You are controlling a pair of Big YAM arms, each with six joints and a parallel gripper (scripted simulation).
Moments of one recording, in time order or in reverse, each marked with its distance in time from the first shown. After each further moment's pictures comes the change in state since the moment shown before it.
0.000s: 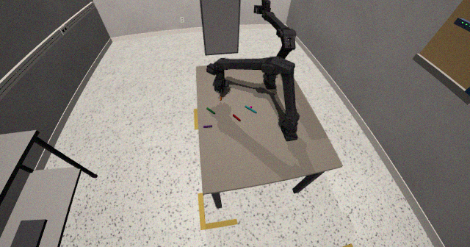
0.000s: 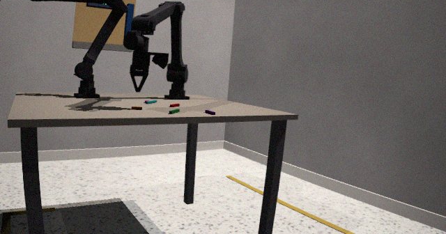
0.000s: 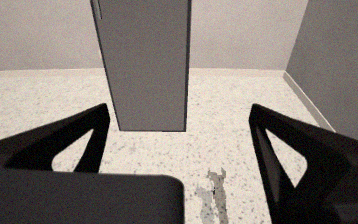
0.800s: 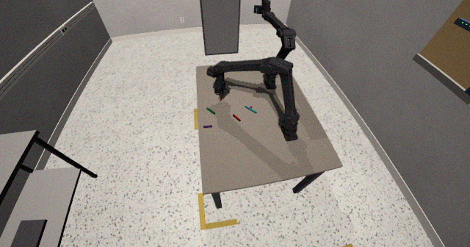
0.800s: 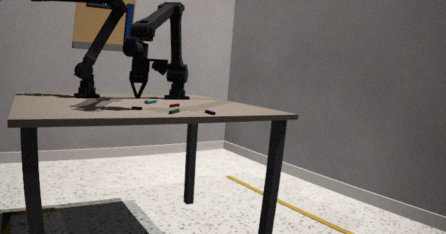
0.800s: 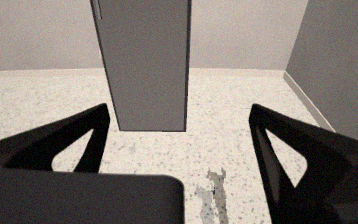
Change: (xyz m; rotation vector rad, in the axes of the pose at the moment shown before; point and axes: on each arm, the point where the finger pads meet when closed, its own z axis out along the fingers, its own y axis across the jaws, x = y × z) left arm 0.000 -0.001 0.024 -0.002 -0.001 0.000; right arm 0.000 0.000 0.000 0.000 0.000 0.000
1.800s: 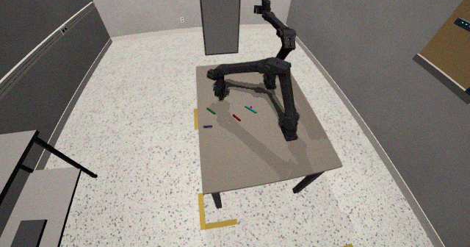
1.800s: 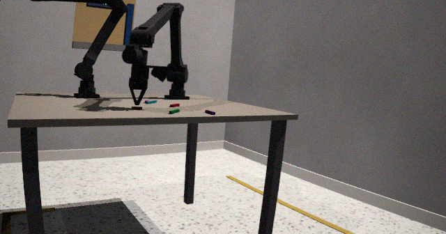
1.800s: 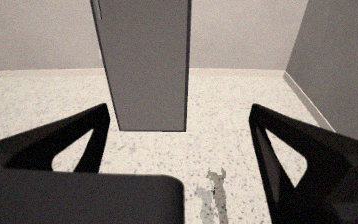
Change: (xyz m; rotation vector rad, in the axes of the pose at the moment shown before) left arm 0.001 -0.002 0.025 0.006 0.003 -0.001; right arm 0.000 0.000 0.000 0.000 0.000 0.000
